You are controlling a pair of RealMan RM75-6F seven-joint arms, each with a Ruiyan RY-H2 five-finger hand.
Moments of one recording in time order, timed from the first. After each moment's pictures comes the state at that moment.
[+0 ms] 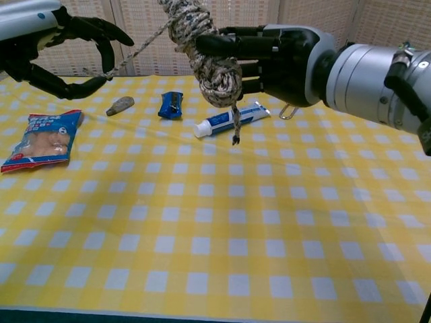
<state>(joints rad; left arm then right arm) -0.62 -1.26 -0.13 -1.82 1.41 1.19 -0.03 0.69 -1.54 0.44 -1.90 -0.94 0.86 0.57</state>
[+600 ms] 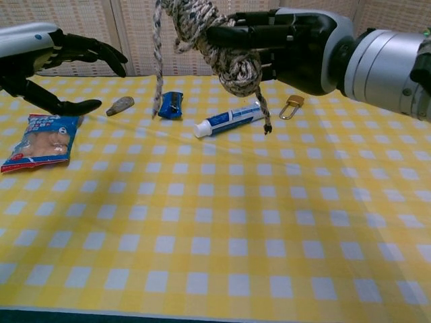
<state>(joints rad) -0.60 -1.24 -0.13 -1.78 1.42 1.14 -0.16 0.67 -1.50 0.43 -1.92 -0.99 0.89 0.53</state>
